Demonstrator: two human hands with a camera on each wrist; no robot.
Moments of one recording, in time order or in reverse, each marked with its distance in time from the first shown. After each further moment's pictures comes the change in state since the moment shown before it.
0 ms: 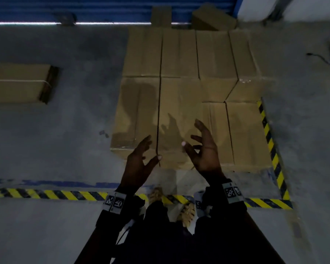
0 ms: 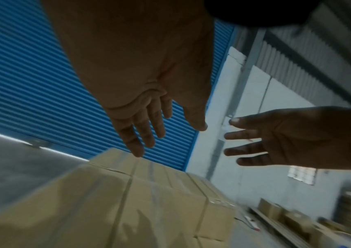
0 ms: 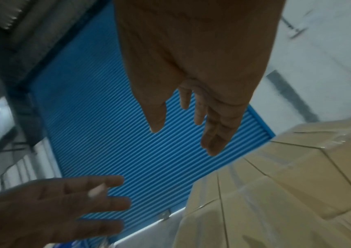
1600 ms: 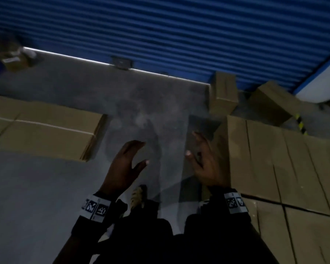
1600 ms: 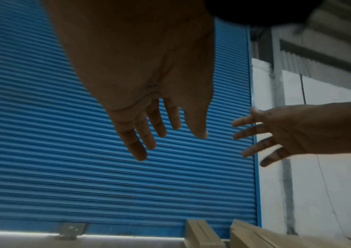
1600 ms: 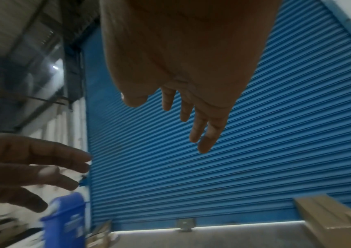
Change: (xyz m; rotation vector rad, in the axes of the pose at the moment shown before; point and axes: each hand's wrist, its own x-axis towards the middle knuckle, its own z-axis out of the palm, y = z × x) left_hand 0.578 -0.249 -0.667 0.279 0.173 0.286; right_hand 0.599 -0.201 0.641 -0.446 -0.152 -0.355
